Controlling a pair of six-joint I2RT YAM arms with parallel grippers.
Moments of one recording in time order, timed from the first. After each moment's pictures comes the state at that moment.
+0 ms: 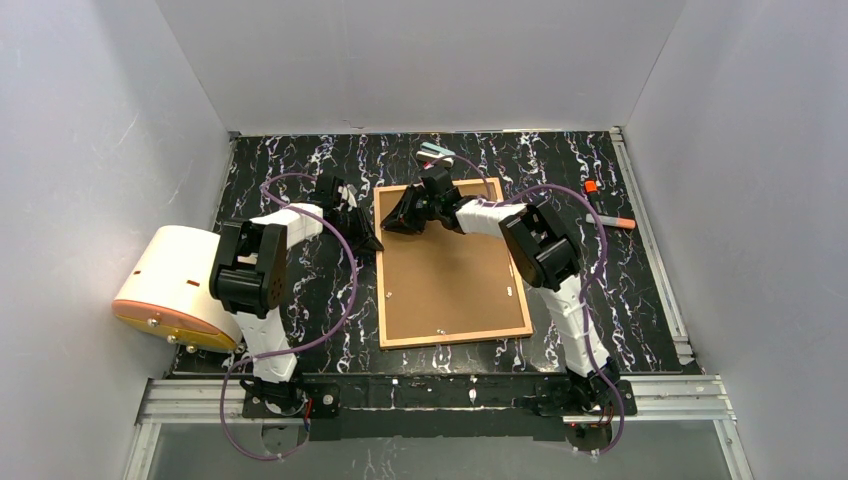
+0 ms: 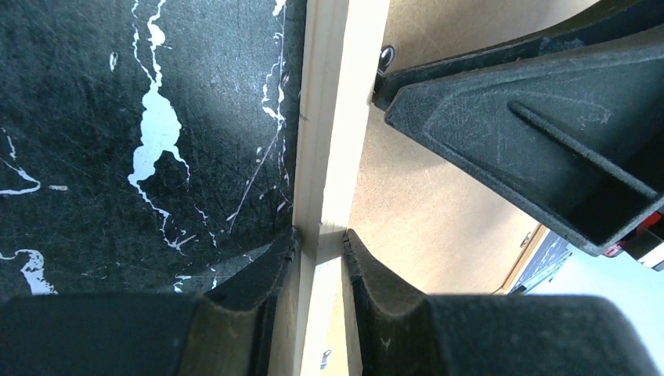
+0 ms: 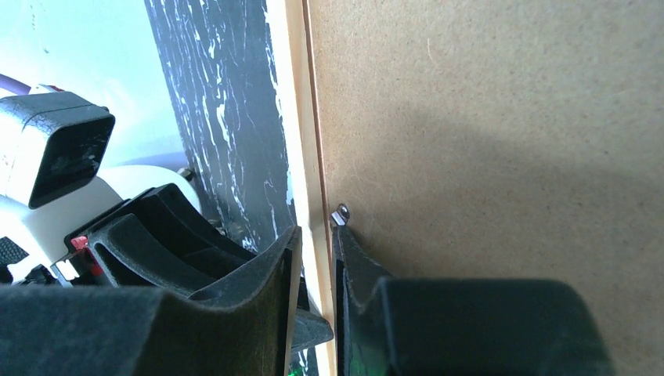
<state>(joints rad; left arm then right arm) -0.21 1.87 1.11 -0.36 0.44 -0.56 0.67 2.34 1.61 0.12 -0.44 1.06</state>
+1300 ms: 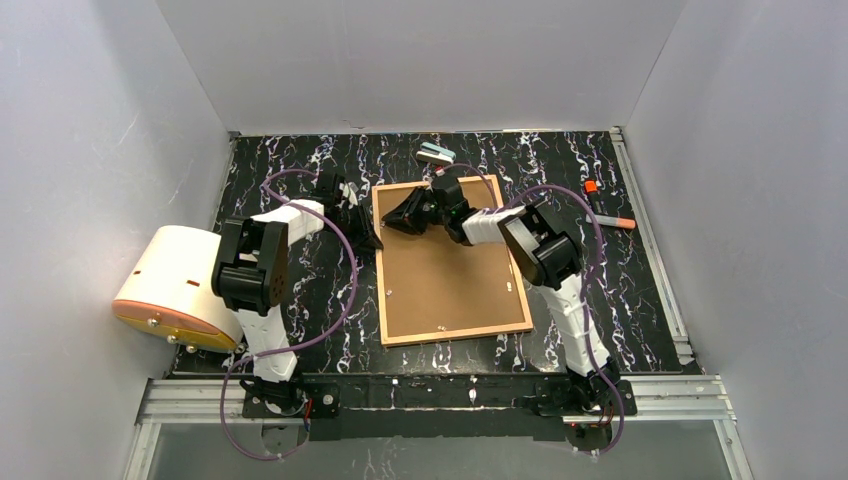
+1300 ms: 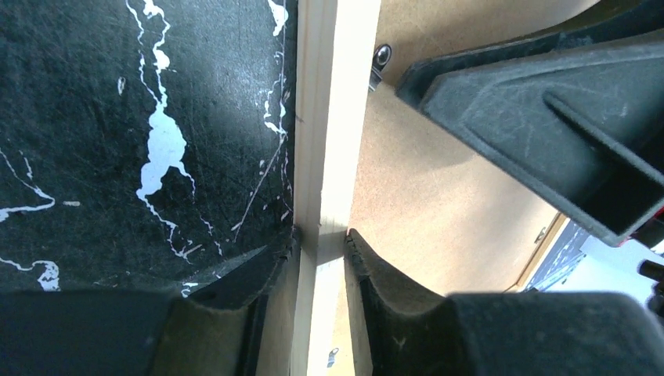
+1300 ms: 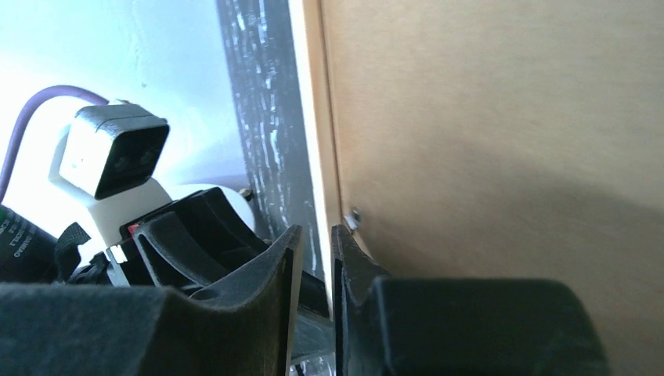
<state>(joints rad) -0.21 1.89 1.16 -0.40 0.43 -0.52 0.64 2.36 1.46 0.52 -0.46 1.26</state>
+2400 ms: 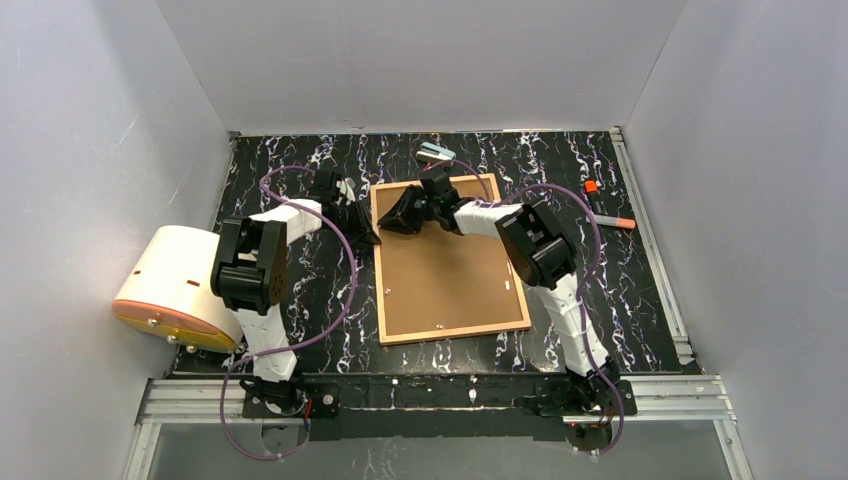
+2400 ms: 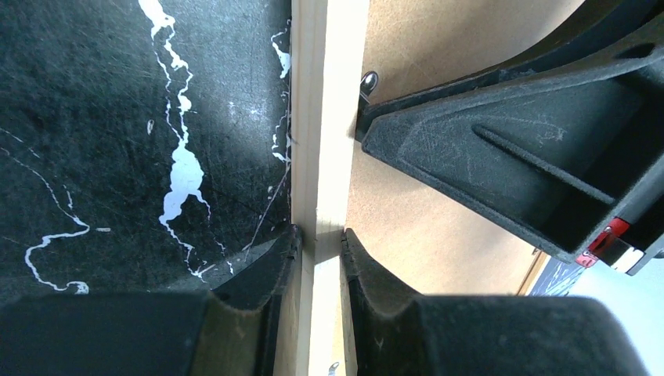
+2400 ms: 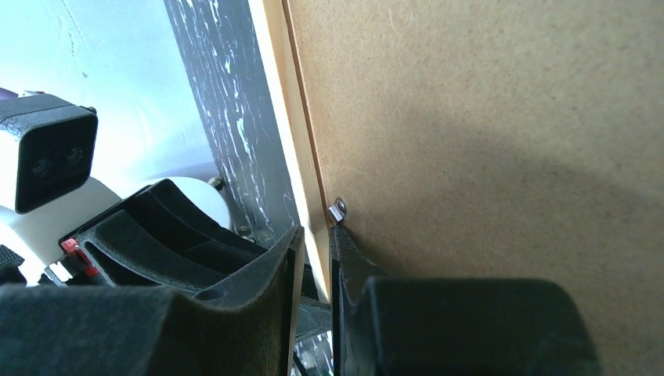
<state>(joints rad) -0.19 1.90 1.16 -0.36 0.42 -0.52 0.66 2.38 1.62 0.18 -0.47 1.19</state>
